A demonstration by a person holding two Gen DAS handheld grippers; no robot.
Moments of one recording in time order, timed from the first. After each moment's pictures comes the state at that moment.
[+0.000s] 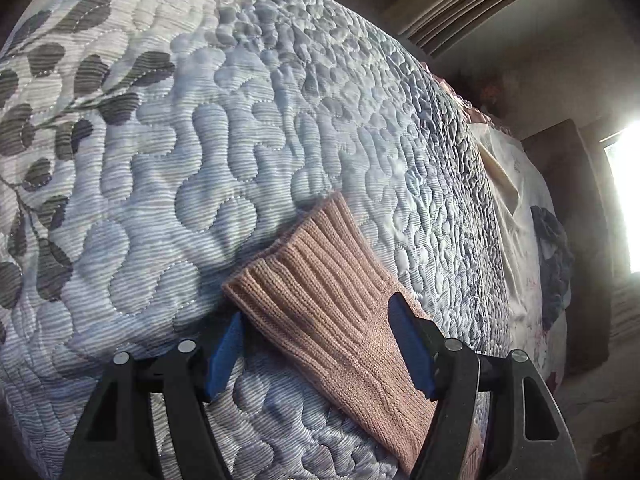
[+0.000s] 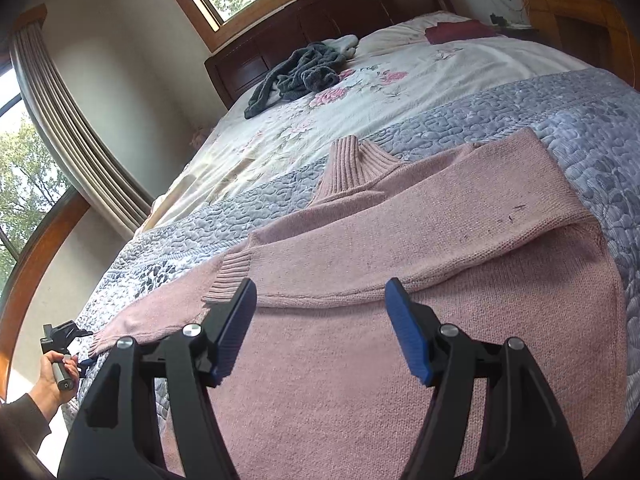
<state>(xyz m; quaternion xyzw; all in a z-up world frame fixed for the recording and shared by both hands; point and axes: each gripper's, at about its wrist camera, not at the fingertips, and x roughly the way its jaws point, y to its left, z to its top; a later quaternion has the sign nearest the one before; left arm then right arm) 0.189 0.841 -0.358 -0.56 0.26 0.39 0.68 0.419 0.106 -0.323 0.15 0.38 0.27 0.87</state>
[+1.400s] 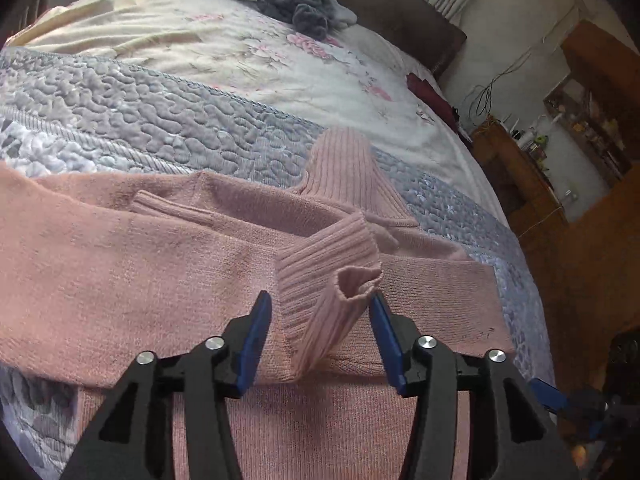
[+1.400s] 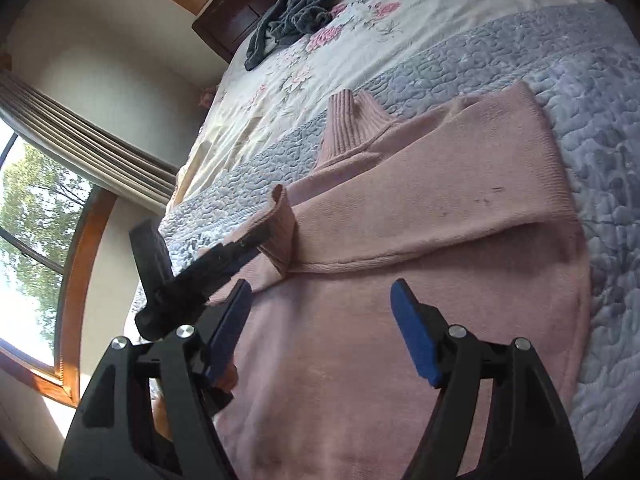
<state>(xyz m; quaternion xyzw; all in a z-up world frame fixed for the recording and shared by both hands) 0.480 0.400 -0.325 -0.31 0.40 -0.03 0.86 0.479 0.058 -0.300 0.22 0.53 0.33 0.75</state>
